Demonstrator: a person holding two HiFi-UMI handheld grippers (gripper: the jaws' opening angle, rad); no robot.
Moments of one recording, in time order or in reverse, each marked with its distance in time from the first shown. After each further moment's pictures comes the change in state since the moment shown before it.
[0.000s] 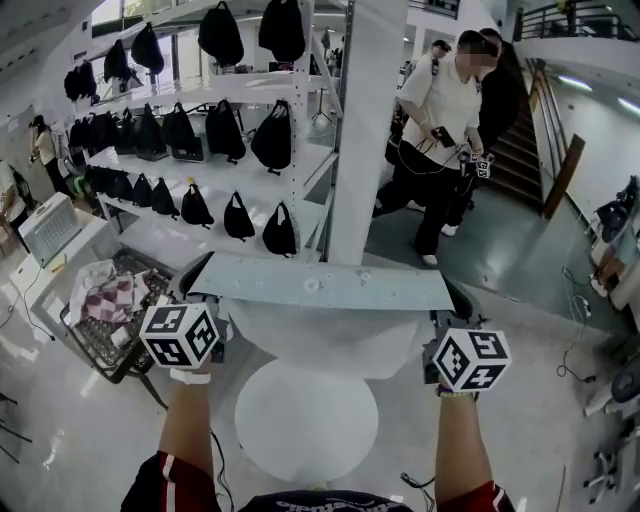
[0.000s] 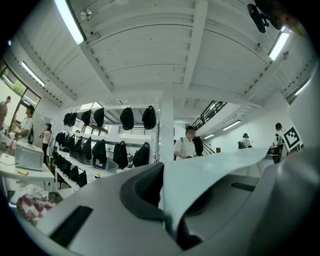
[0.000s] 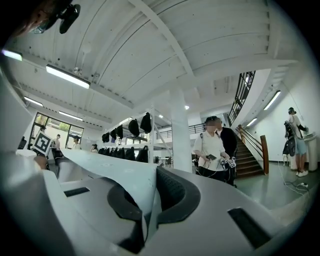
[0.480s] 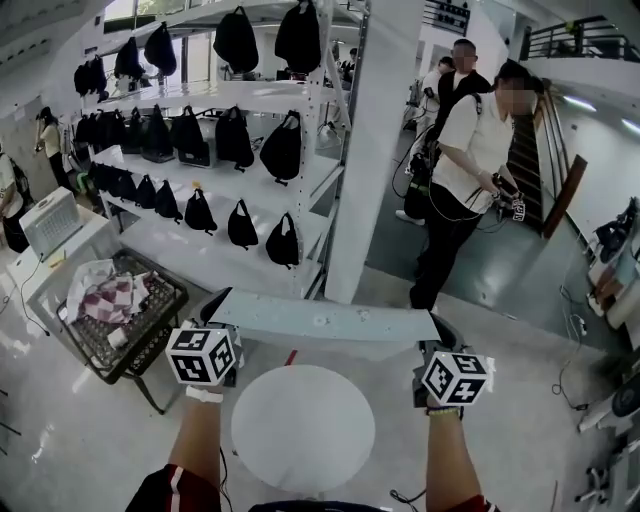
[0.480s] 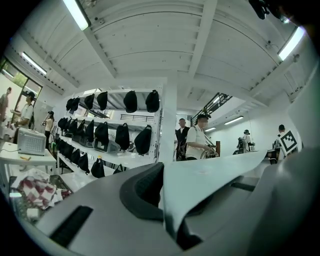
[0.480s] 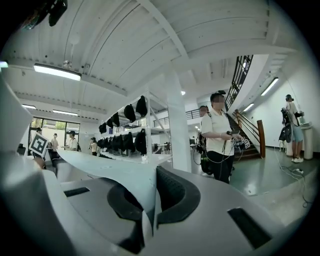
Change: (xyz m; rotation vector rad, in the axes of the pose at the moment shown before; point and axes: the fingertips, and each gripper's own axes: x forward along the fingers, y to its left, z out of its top) left arm 0.001 0.008 -0.082 -0.058 0.131 0.001; right arm 0.014 -0.005 -0.086 0.072 0.158 -0.013
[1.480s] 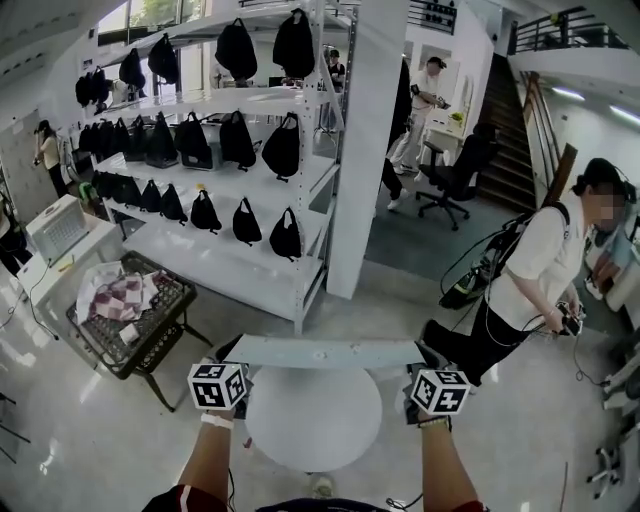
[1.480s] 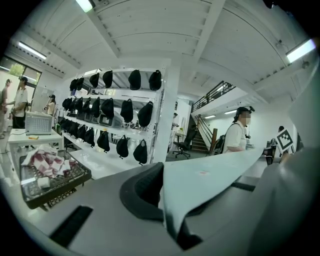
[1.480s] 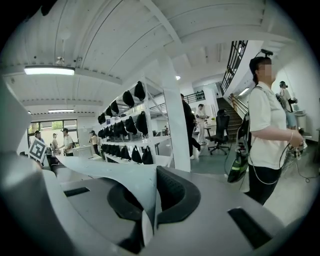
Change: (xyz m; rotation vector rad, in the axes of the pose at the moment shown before) left arm -0.106 -0.014 -0.124 -0.070 0.212 -0.020; right arm -0.088 0.028 -0.117 0.076 0.162 -0.012
